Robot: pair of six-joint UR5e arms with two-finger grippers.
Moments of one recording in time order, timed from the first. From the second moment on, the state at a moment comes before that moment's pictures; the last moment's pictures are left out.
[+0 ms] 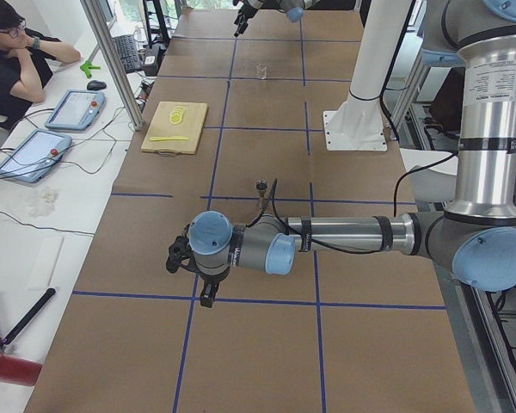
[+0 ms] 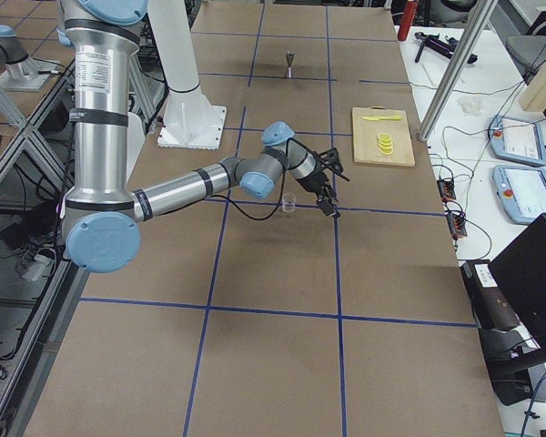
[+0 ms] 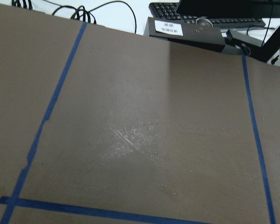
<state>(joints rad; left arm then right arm) -1.57 -1.55 -1.56 -1.77 -2.43 0.06 1.07 -1.63 1.91 -1.09 1.77 0.63</state>
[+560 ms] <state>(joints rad) -1.57 -1.55 -1.55 -1.77 -2.43 0.06 1.45 -1.62 1.91 -1.49 2.17 0.05</state>
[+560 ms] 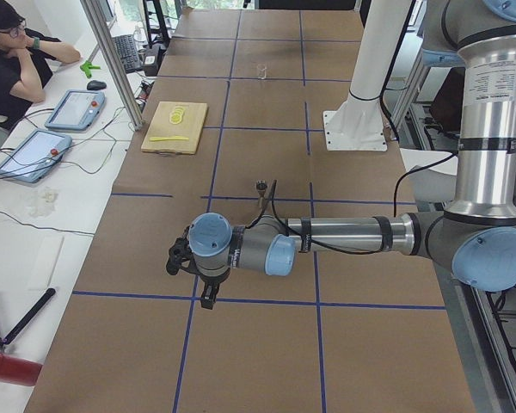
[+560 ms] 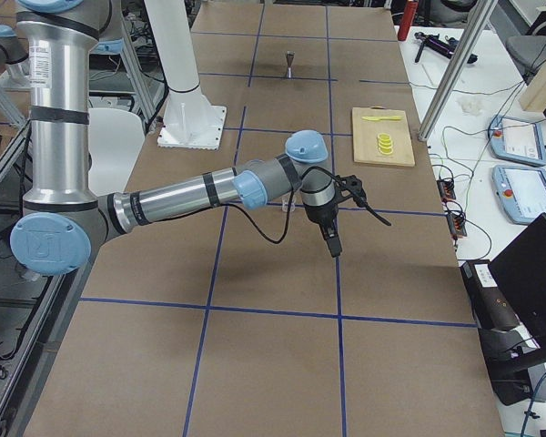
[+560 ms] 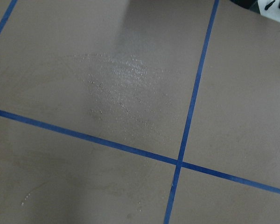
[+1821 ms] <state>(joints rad) -1.57 -1.54 -1.57 -1.74 -2.42 0.06 1.52 -1.70 1.77 -1.67 2.31 -0.05</state>
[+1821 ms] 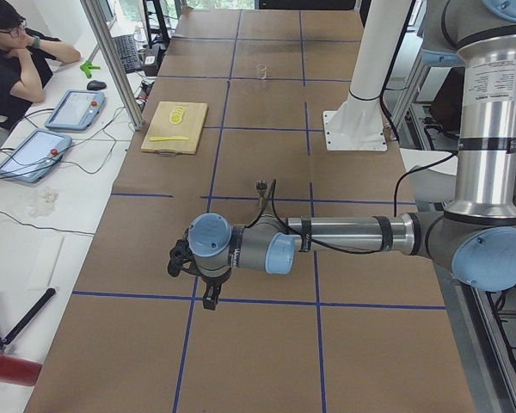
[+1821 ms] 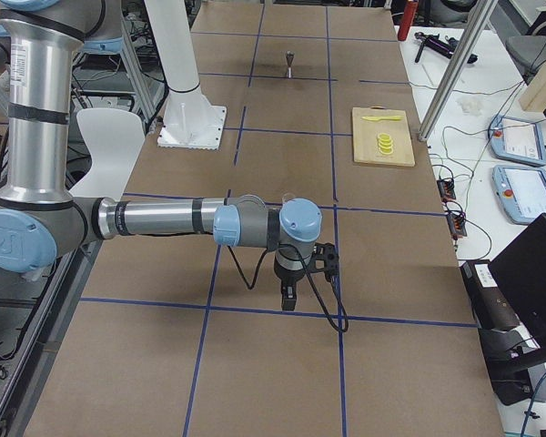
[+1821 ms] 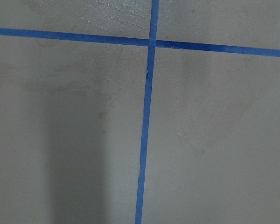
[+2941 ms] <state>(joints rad) -1.57 -1.54 -1.58 -1.74 -2.39 0.06 1.52 -1.71 1.74 -1.67 2.33 -0.07</state>
